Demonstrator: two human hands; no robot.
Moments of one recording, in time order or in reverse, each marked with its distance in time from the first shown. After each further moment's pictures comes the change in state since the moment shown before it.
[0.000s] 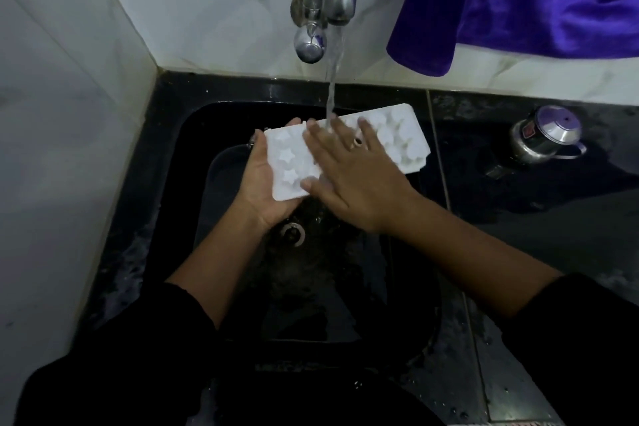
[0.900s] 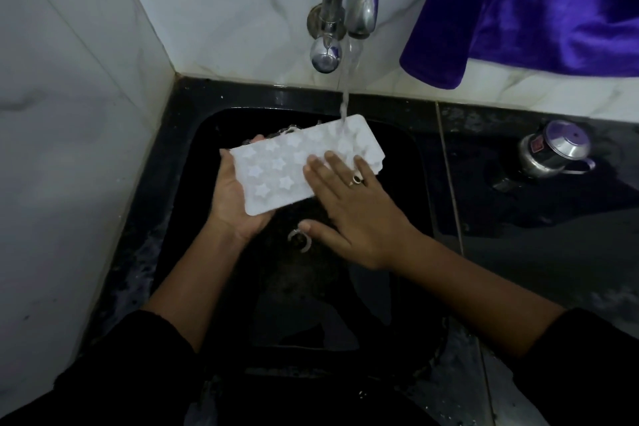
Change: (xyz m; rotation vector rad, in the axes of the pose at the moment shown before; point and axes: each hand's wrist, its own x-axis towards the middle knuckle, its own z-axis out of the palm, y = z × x) left_hand -0.032 0.024 -0.033 -0.044 0.087 0.147; right_hand -0.017 -0.021 0.026 0.047 -0.023 -0.054
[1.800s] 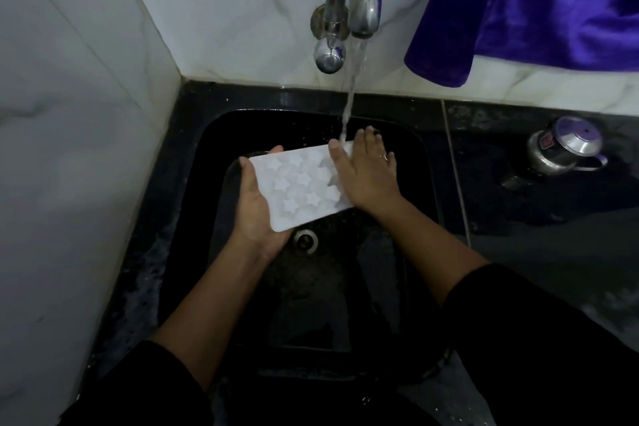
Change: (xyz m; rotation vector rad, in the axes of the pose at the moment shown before) left_hand -0.020 -0.024 0.016 0.135 0.083 0.056; right_hand 0.063 0.029 0.012 0.533 0.011 0.664
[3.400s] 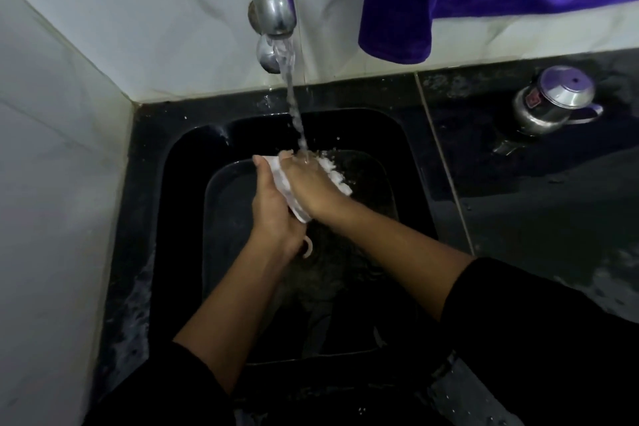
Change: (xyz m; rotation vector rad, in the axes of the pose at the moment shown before) left_hand 0.037 -0.041 0.045 0.158 0.168 -0.068; right_hand 0.020 -0.018 0.043 0.392 -0.240 -0.053
